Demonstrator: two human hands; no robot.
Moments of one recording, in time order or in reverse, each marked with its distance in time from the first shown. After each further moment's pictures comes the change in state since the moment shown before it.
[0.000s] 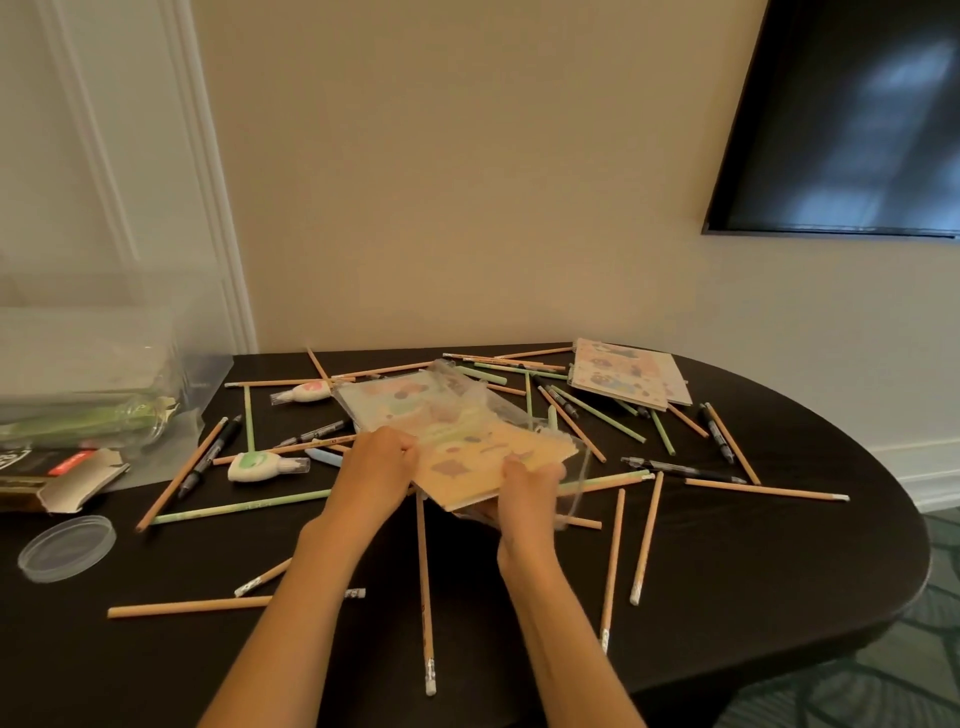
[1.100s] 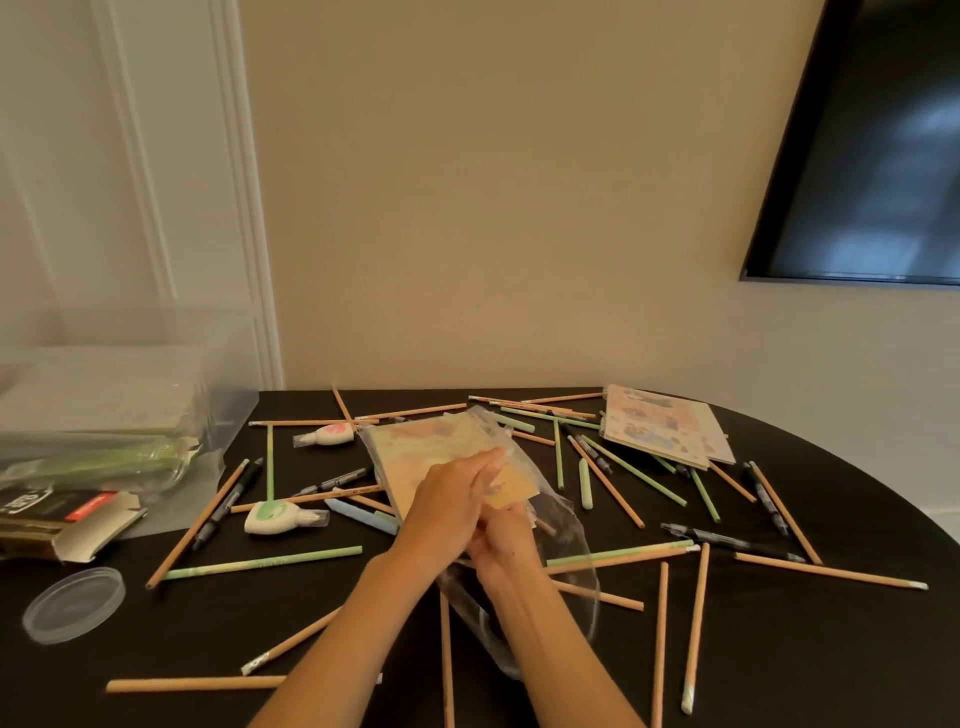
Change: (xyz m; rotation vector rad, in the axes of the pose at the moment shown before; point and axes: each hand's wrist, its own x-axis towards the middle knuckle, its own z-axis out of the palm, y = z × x) left_hand 0.026 0.026 0.017 -0.158 0.048 0.184; right_hand 0.059 0.024 0.050 0.298 -0.227 0.222
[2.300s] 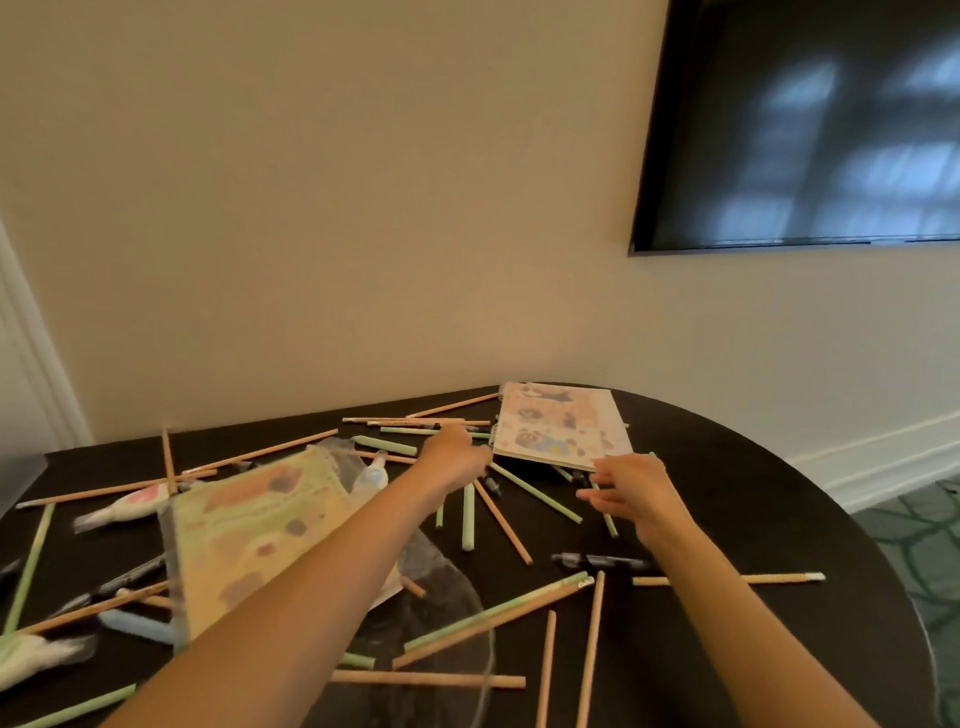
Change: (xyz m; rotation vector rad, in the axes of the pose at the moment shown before) left_hand 0.148 0.082 0.103 -0.091 -0.312 -0.340; right_hand 0.062 -0.210 -0.158 -0.650 0.397 -0.112
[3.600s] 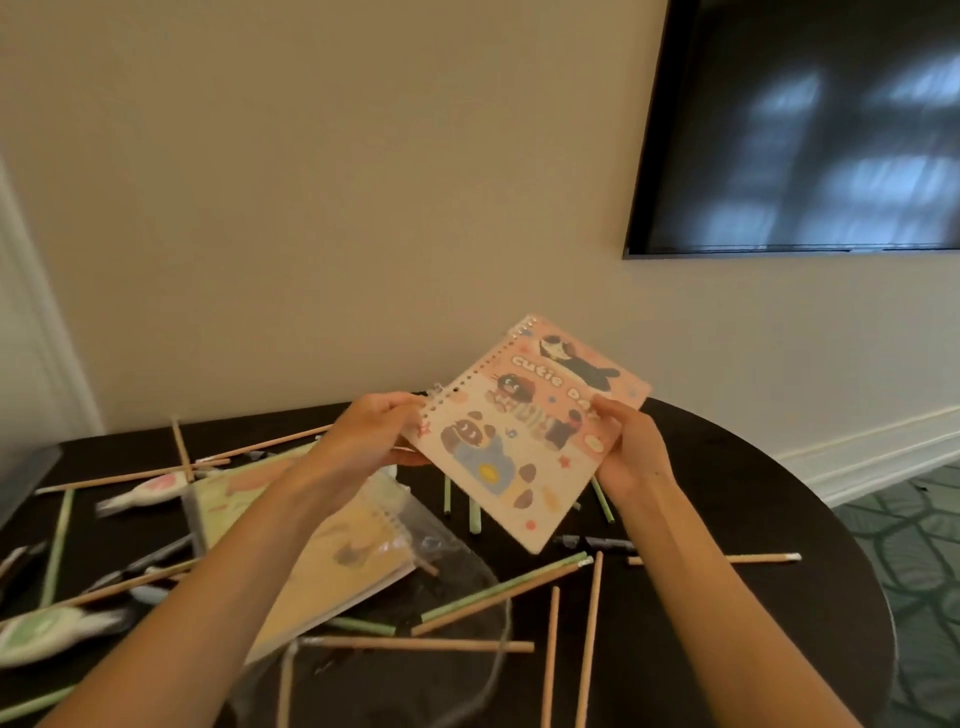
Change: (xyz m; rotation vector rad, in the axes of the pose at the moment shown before) left_hand -0.069 -0.026 -0.075 -0.543 0.003 0.190; right_hand -0.051 -0.030 0.020 0.861 -0.248 -0.143
